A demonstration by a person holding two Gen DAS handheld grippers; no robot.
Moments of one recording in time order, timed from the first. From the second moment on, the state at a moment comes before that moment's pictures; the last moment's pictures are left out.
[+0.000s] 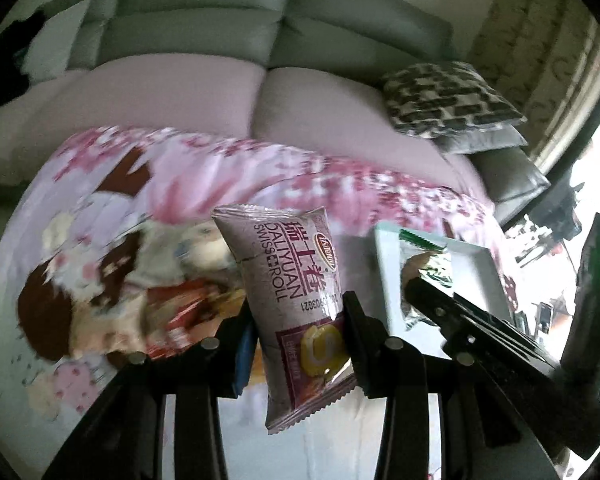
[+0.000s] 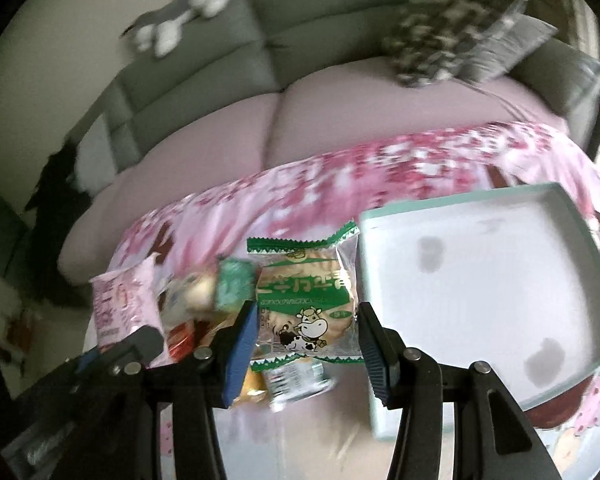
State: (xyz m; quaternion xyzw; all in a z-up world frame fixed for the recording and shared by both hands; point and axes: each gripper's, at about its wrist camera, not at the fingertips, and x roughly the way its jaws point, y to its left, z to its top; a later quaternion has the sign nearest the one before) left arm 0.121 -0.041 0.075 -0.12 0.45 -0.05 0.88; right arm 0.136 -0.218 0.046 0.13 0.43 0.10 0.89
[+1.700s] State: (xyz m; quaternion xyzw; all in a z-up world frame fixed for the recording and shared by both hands) left arm 0.230 -0.216 -0.011 -0.05 0.49 -0.14 0.86; right arm 0.182 -0.420 -0.045 0.28 0.43 -0.14 0.85
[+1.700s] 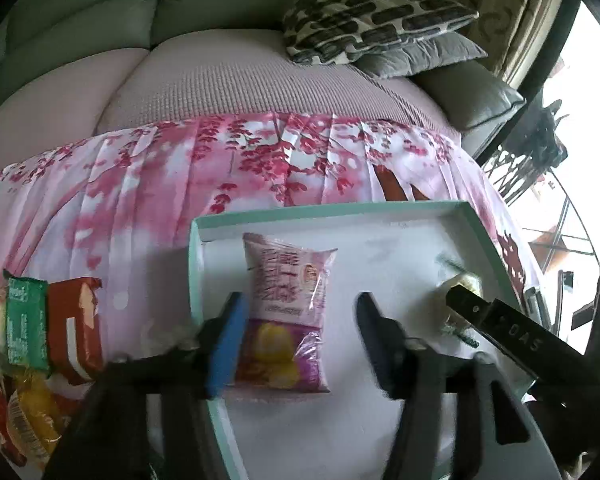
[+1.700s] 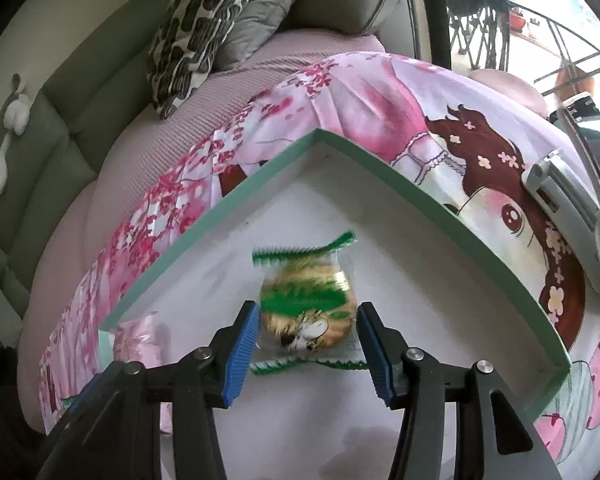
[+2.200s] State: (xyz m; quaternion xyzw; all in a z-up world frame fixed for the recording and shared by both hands) left arm 0.223 -0.190 0.001 -0.08 0.49 -0.08 0.86; right arm 0.180 -0.420 -0.035 0.24 0.45 -0.15 0.85
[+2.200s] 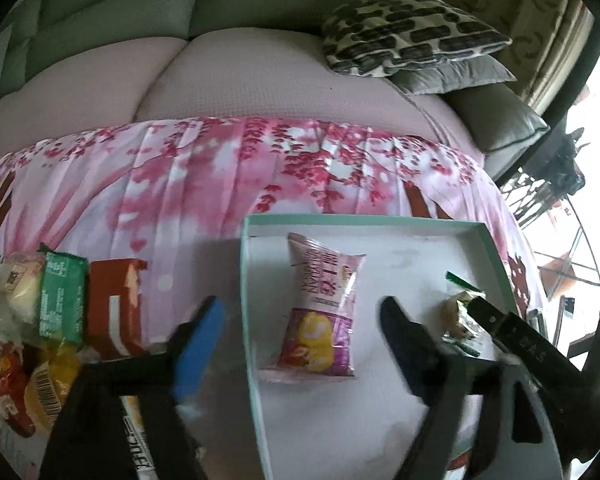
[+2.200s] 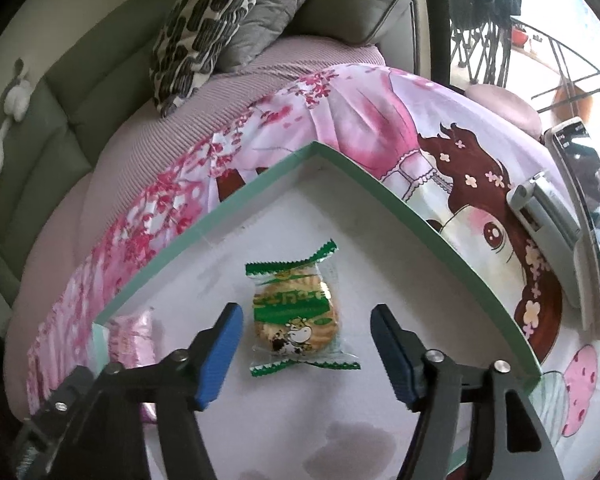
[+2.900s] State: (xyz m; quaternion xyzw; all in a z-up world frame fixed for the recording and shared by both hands) left arm 0.218 -0.162 -0.006 -0.06 0.45 0.01 0.89; right arm 0.180 -0.407 -0.030 0.18 0.43 -0.12 0.87
